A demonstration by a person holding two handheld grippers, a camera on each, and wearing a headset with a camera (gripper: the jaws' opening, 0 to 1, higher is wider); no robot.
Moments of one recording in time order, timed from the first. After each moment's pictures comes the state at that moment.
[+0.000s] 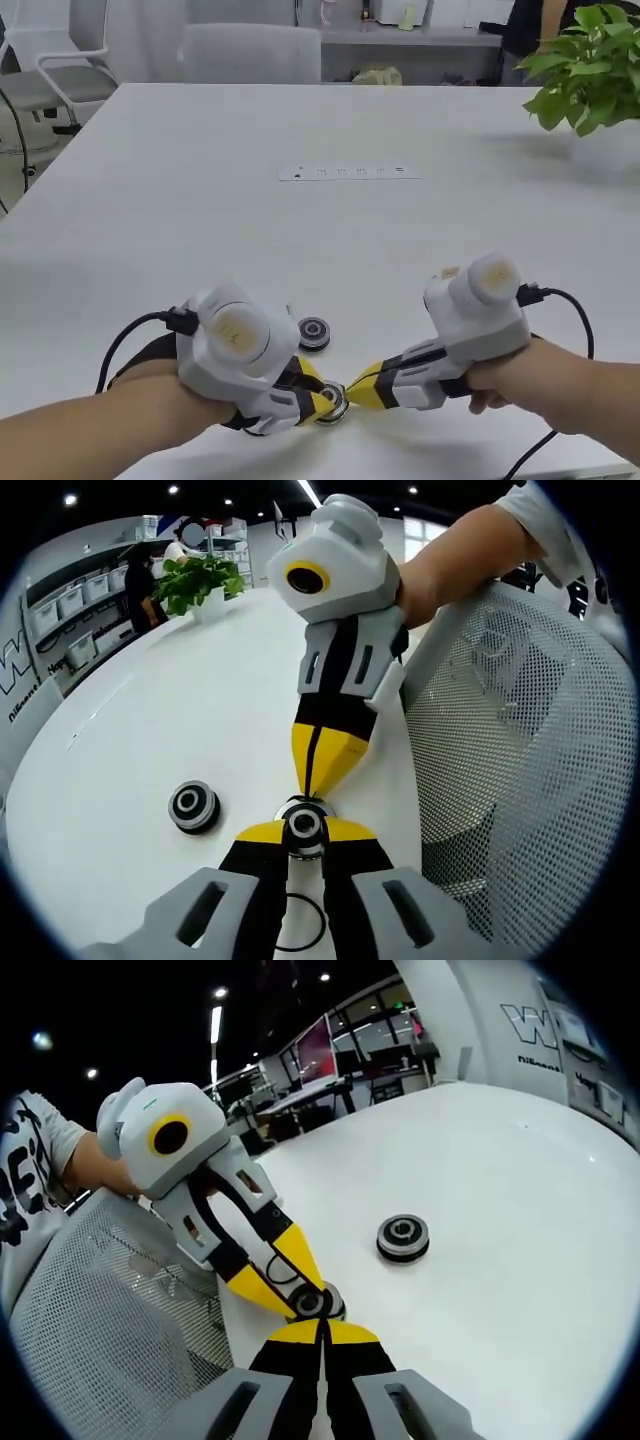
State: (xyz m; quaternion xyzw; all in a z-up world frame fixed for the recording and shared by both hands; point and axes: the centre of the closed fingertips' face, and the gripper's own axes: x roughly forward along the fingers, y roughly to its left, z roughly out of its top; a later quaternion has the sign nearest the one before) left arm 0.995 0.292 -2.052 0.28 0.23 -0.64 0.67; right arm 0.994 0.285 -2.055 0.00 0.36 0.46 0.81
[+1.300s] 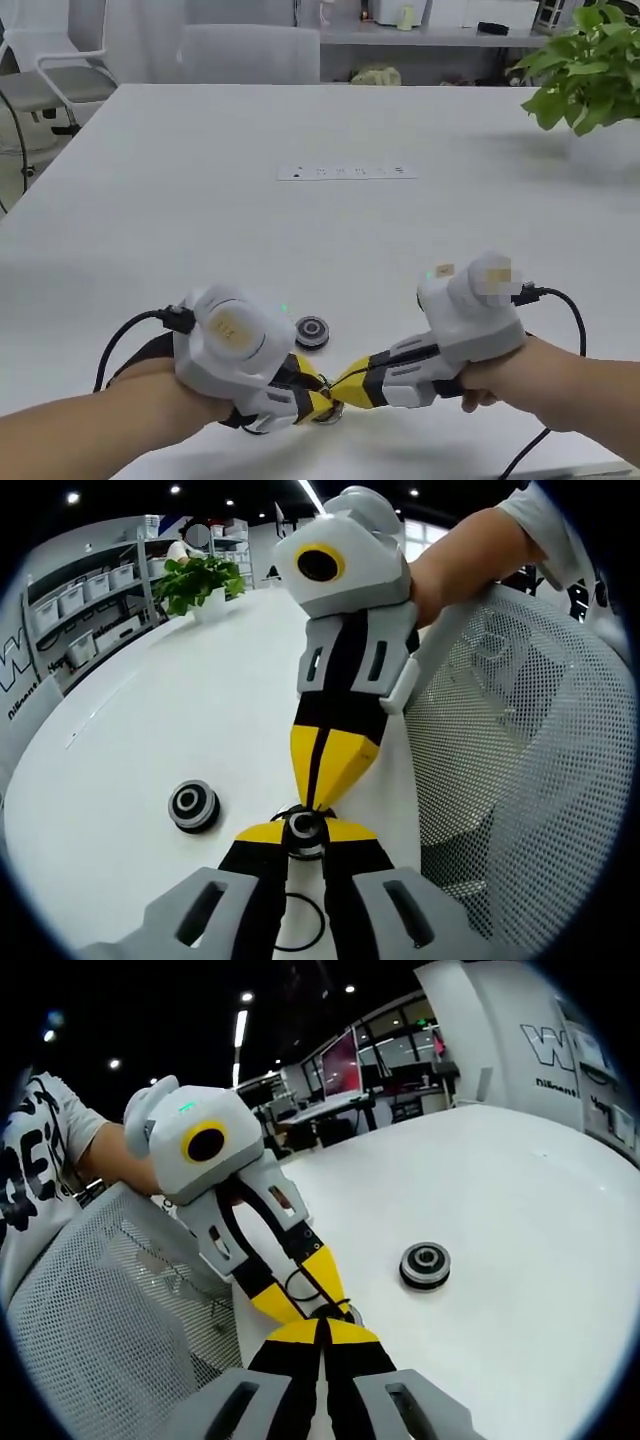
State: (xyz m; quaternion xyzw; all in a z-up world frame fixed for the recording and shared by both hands) left arm 0.996 0.290 -2.051 0.27 0.23 -0.65 0.67; right arm 0.991 0.299 -2.041 -0.02 0.32 0.50 0.81
